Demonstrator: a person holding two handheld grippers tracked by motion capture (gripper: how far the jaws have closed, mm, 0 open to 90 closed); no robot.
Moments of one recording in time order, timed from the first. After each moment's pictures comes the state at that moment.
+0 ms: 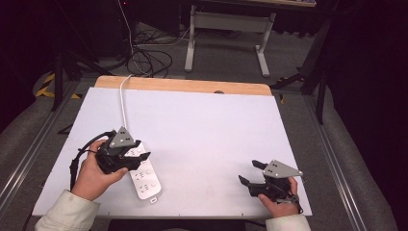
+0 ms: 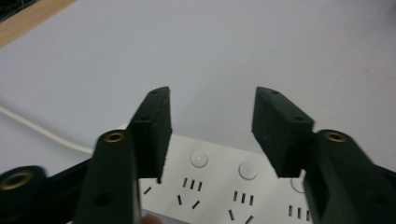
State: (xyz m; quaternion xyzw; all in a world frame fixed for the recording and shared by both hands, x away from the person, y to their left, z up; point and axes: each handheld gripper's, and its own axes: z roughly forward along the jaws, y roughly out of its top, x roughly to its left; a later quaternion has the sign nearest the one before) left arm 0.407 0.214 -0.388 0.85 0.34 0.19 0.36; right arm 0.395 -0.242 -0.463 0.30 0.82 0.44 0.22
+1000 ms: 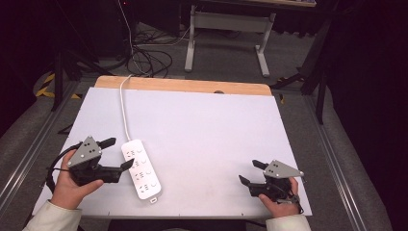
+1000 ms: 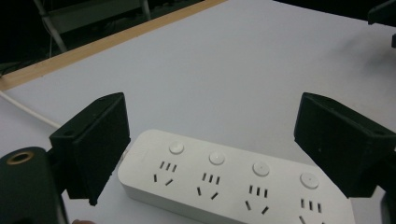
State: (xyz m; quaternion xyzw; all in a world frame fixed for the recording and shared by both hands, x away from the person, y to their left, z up) left arm 0.376 0.271 -0.415 0.78 0.32 0.24 0.48; right arm 0.395 -0.243 -0.462 0.30 0.82 0.44 0.22
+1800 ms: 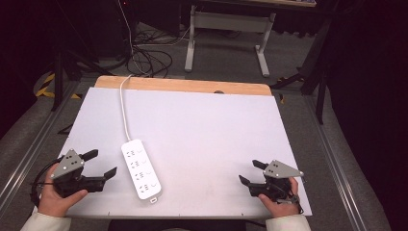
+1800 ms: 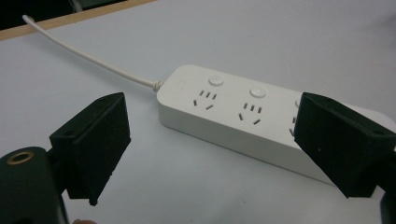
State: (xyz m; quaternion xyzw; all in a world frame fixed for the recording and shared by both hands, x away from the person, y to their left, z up) left arm 0.362 0.315 -0.457 0.76 0.38 0.24 0.46; right arm 0.394 -0.243 -0.462 0.30 0.82 0.44 0.22
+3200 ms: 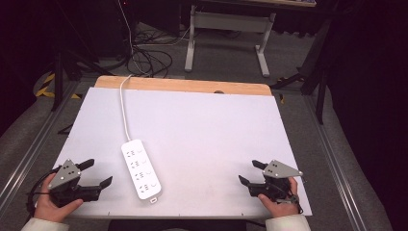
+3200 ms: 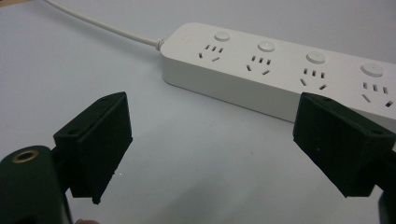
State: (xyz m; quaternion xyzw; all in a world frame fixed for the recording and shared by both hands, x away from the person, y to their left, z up) left arm 0.349 0.327 -0.480 0.77 0.39 0.24 0.44; right arm 0.395 -0.242 -0.463 0.30 0.82 0.44 0.22
